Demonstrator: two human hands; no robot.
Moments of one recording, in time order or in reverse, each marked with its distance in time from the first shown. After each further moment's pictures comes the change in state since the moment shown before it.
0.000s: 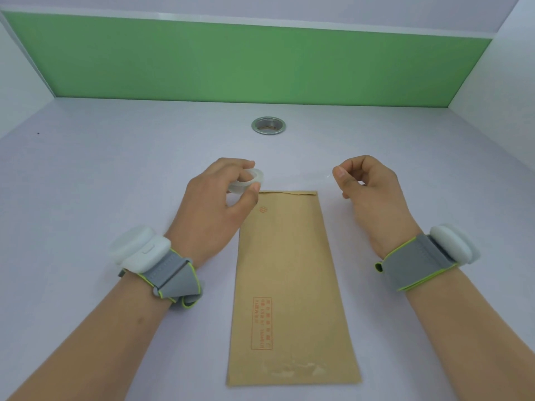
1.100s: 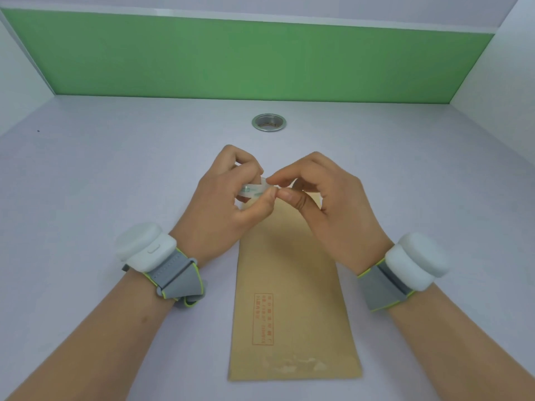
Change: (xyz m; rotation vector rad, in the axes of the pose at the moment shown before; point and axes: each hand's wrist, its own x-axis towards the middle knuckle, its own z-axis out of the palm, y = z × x) left_hand -0.004 0.012 -0.004 -0.031 -0.081 0.146; right_hand -0.031 -0.025 0.027 -0.256 -0.271 -0.554
